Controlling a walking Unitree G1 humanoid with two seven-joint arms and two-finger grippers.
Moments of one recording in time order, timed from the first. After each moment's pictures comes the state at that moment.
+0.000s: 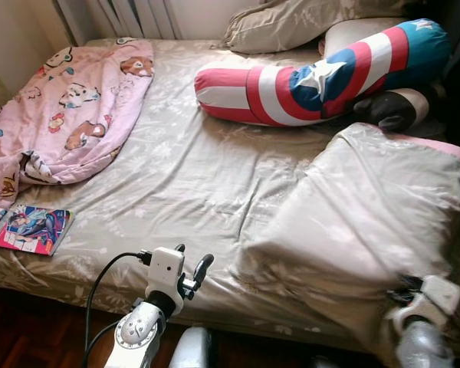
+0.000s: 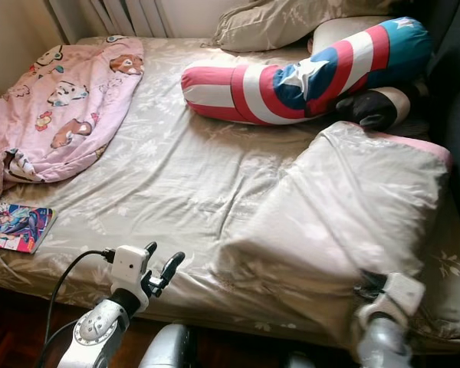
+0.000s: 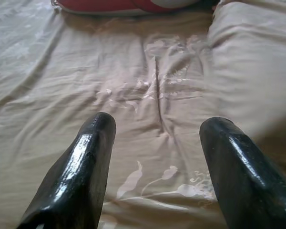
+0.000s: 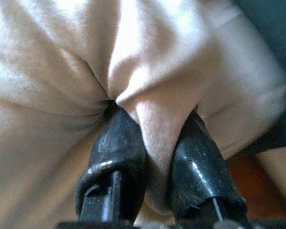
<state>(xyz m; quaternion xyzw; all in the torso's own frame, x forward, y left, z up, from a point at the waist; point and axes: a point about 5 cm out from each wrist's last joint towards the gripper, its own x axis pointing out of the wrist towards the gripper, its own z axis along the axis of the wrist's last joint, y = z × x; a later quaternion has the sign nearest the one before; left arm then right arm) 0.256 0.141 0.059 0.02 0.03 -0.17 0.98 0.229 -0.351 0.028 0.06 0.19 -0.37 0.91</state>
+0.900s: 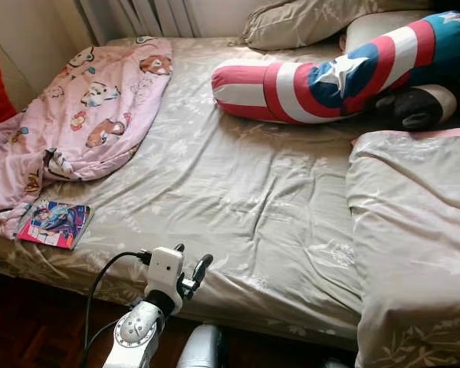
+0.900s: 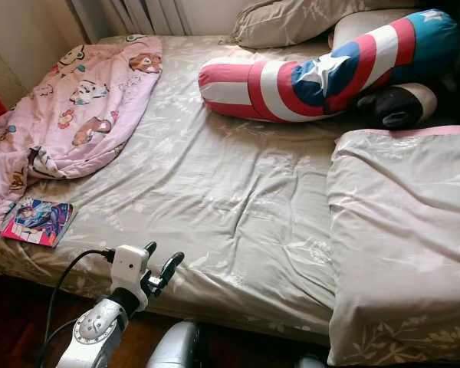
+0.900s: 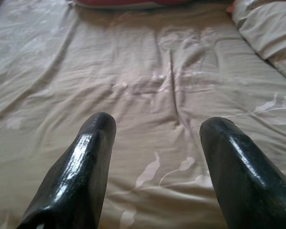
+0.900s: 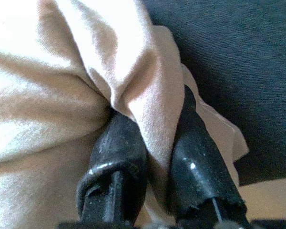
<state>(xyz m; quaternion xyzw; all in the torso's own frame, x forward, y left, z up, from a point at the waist) 0.260 0.142 0.058 0.02 0.04 -0.18 0.98 0.204 -0.430 0.089 0.03 0.14 -0.48 0.86</state>
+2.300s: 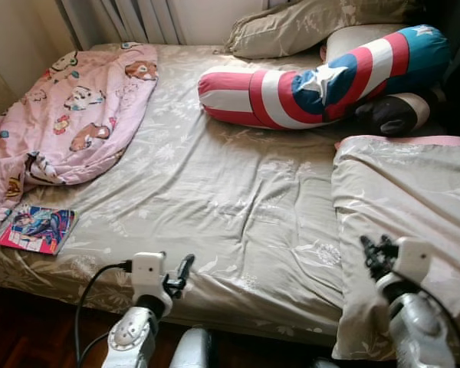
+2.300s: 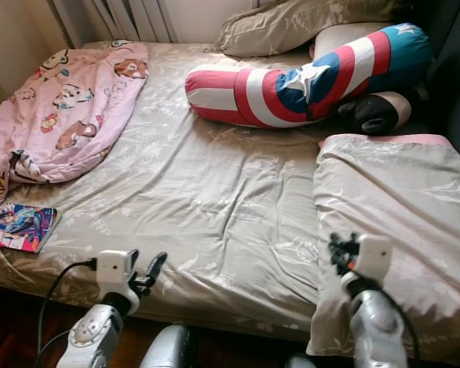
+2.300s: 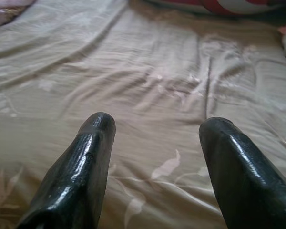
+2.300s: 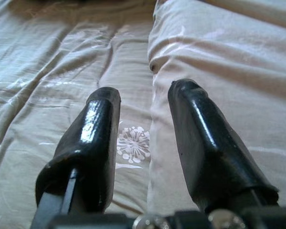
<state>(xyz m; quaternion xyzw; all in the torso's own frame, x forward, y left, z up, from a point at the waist) 0.260 0.173 0.040 -0.06 0.06 -0.05 0.99 0.269 -0.241 0.041 0.05 0.09 -0.04 0.99</state>
